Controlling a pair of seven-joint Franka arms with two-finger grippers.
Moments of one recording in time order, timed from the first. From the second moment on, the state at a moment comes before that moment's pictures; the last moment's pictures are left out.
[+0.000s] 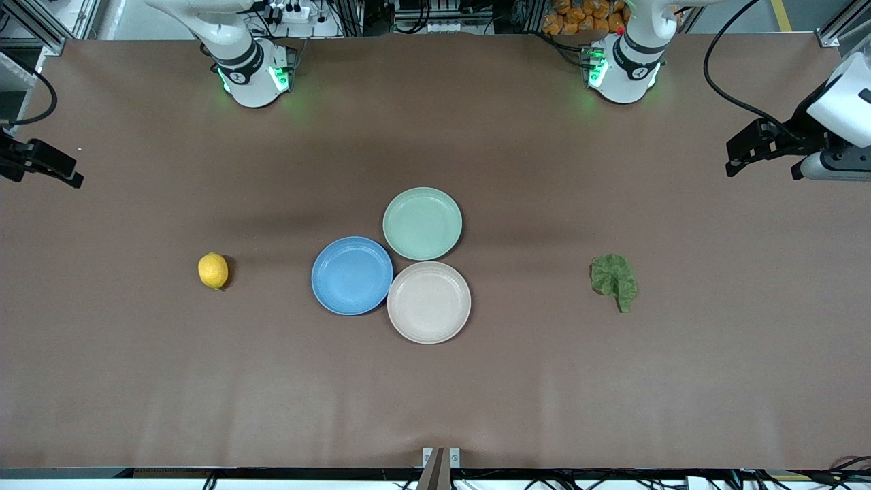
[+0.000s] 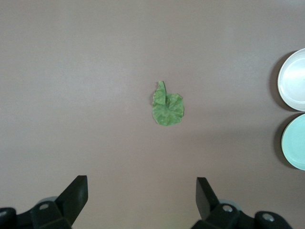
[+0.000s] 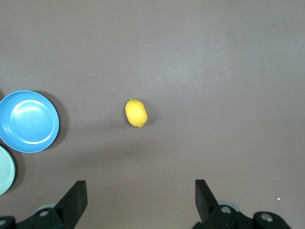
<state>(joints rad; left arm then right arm) -0.05 -0.02 -0.08 -1.54 0.01 1.55 -0.05 -0.06 -0.05 -0.04 -1.62 -0.02 1.58 0.01</state>
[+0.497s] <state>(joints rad) -0.05 -0.02 -0.08 -1.53 0.01 1.55 -0.05 -0.02 -0.07 -0.05 -1.59 -0.02 1.58 0.01</state>
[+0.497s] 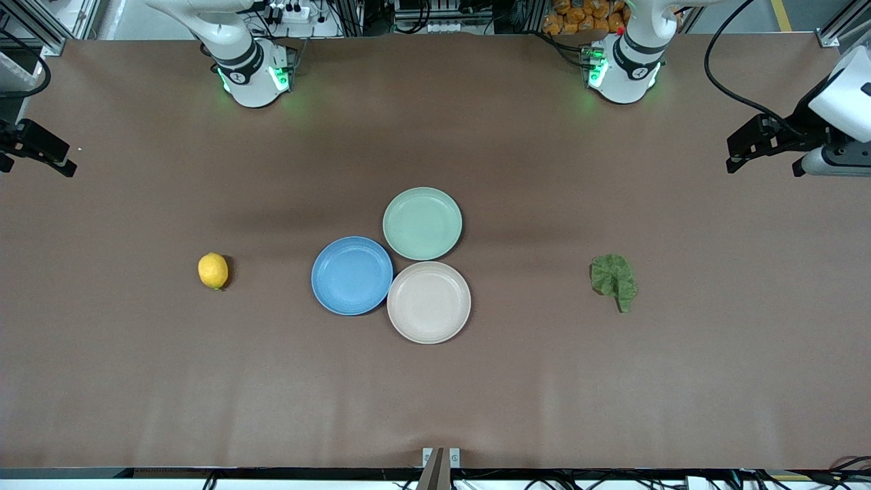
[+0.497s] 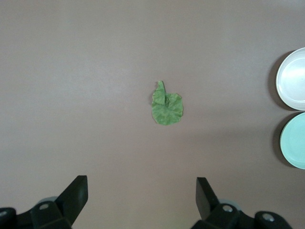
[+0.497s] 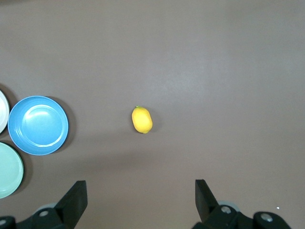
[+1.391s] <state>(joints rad) -0.04 -0.02 -0.08 -1.53 0.01 1.55 -0.05 0.05 0.04 -0.12 -1.48 -0.02 1.57 0.01</state>
